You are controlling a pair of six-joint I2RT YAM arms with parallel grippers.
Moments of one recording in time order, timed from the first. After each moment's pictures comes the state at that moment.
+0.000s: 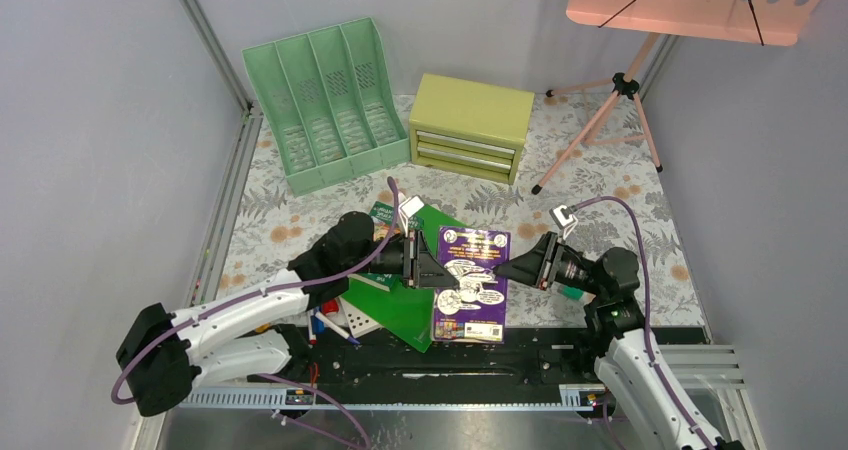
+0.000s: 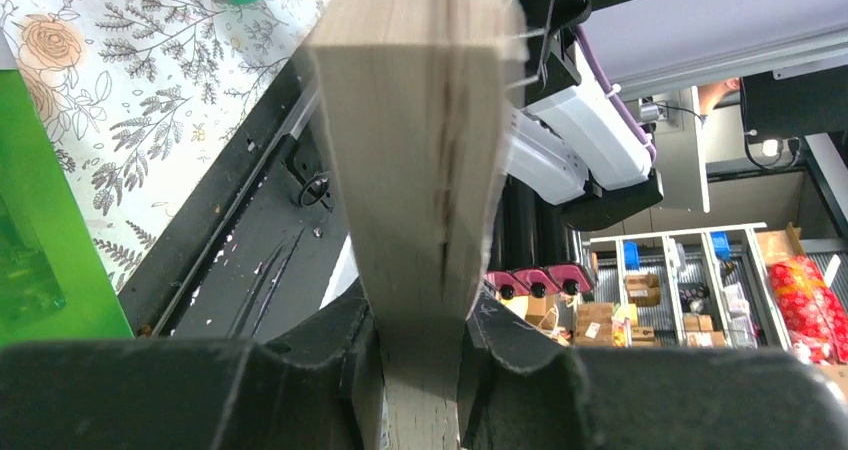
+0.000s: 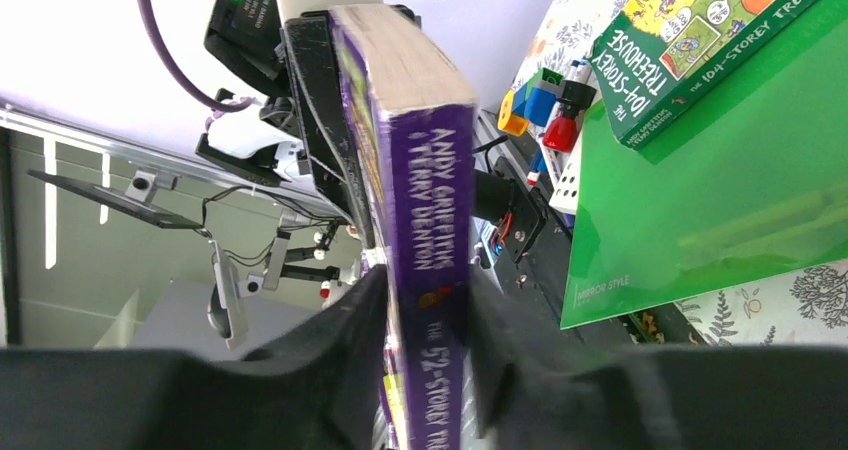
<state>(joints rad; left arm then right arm) -0.88 1.04 0.59 0.24 0.64 -1.01 0.24 0.48 0.18 0.39 -0.99 1.26</state>
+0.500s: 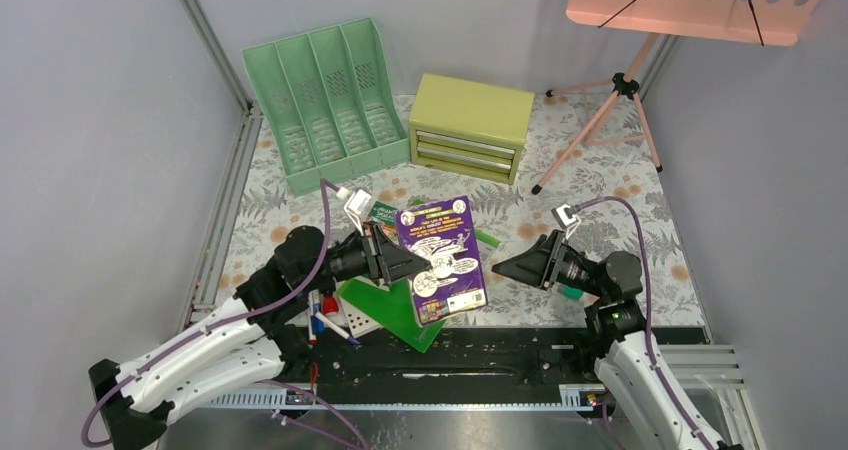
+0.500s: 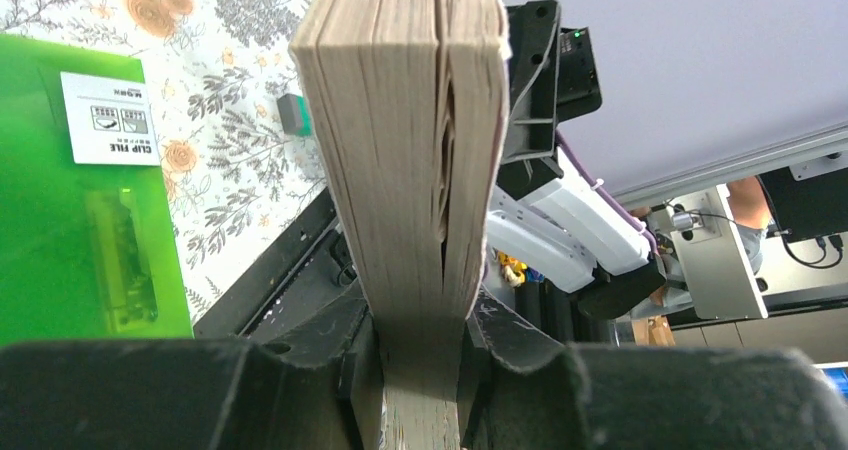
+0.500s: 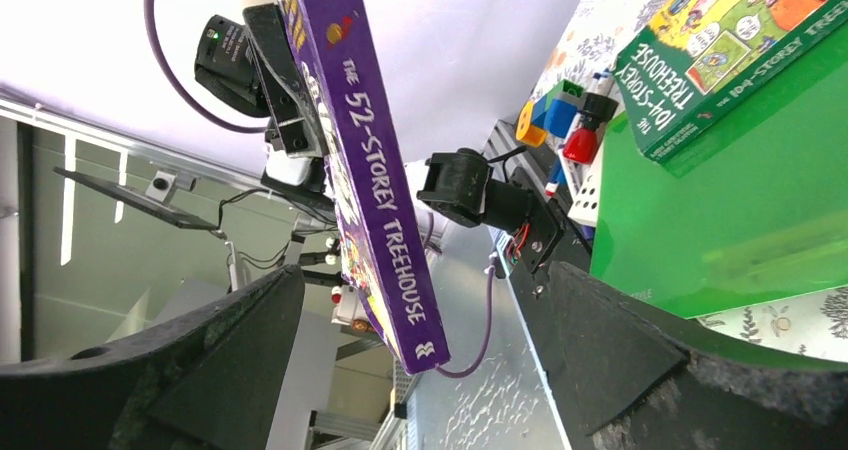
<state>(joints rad) -0.89 0.69 0.62 -0.04 0.33 -0.93 0.24 0.44 0.18 0.41 -0.96 1.31</state>
